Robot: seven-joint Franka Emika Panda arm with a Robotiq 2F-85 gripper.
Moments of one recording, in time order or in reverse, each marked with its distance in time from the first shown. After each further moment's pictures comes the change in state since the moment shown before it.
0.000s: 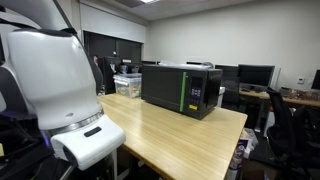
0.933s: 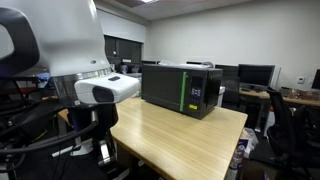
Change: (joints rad) arm 0.013 -0.248 -0.044 0.022 -0.437 -0.262 0.011
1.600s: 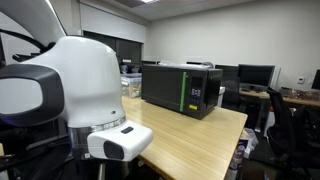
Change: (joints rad) arm -0.051 0.346 0.017 0.084 -0.083 0.187 0.187
